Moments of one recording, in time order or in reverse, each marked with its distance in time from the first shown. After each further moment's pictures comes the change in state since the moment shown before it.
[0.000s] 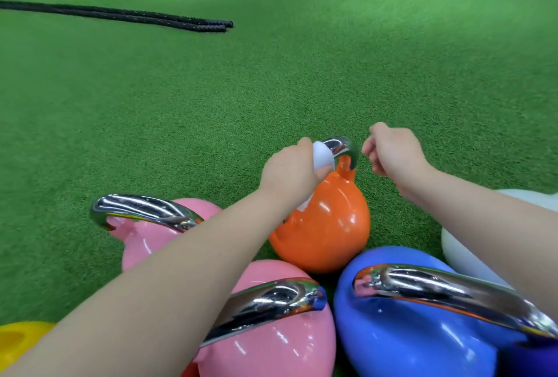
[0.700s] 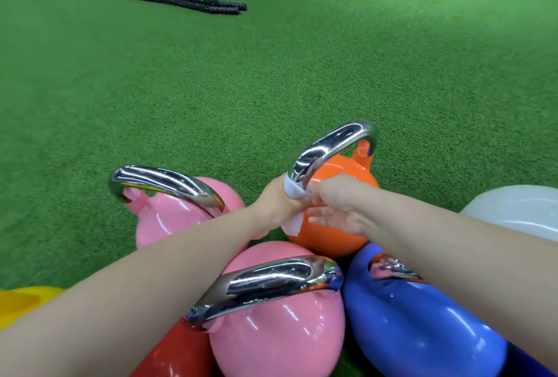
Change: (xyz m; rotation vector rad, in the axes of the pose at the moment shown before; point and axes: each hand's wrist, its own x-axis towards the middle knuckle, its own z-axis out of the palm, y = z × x) left_hand -0.055 -0.059 0.047 -1.041 -0.278 -0.203; right_hand -0.070 -0.007 0.081 0.163 -0.550 0.434
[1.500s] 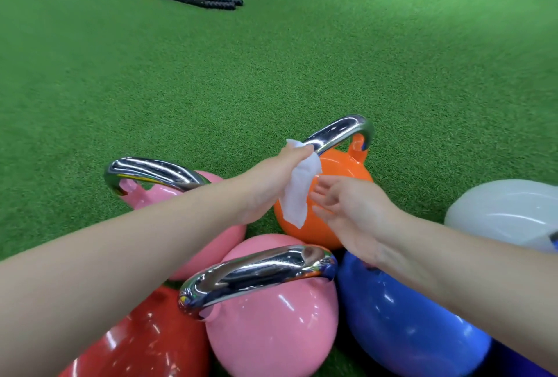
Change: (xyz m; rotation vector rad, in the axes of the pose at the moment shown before) left_hand -0.020 0.059 -0.009 -0.161 -0.058 -0.244; right_hand -0.026 0.021 -0.005 0.488 0.100 -0.118
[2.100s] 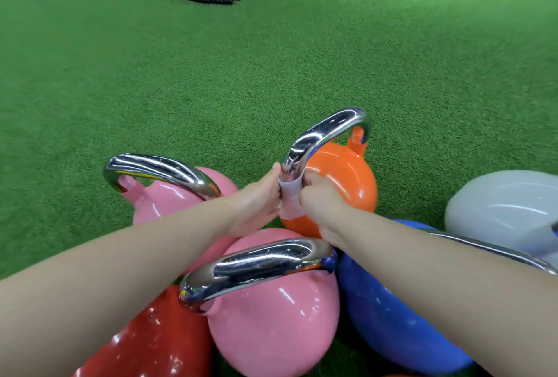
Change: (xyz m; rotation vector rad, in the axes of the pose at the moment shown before) left_hand -0.009 -0.028 0.000 -0.222 -0.023 -0.192; right_hand 0.034 0.026 0.017 -0.494 -0.062 -0.139
